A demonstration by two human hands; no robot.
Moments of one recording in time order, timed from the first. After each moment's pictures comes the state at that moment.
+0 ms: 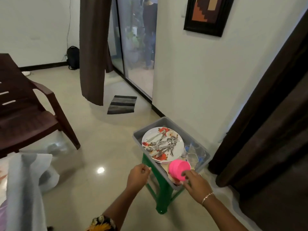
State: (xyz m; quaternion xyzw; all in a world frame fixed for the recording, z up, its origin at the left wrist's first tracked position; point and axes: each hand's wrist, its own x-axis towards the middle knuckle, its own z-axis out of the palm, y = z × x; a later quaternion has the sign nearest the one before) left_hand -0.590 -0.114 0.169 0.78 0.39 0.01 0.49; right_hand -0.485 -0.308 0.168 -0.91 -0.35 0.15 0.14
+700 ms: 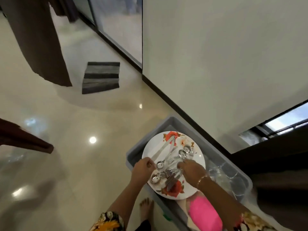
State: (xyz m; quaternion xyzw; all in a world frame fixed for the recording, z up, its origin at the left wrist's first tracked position) left_hand -0.316 0.107 0.033 0.80 0.33 -0.15 0.48; right_hand -0.220 -0.074 0.036 -0.89 -0.35 0.29 -0.03
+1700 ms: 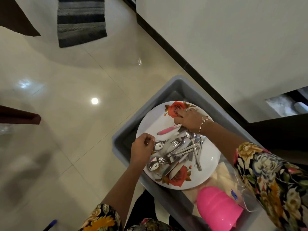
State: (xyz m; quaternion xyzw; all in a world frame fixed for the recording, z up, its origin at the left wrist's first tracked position) left_hand -0.268 0.102 -0.075 0.71 0.42 -0.10 0.55; right_hand -0.079 -0.031 -0.099 -0.77 -0.56 0.26 -0.15
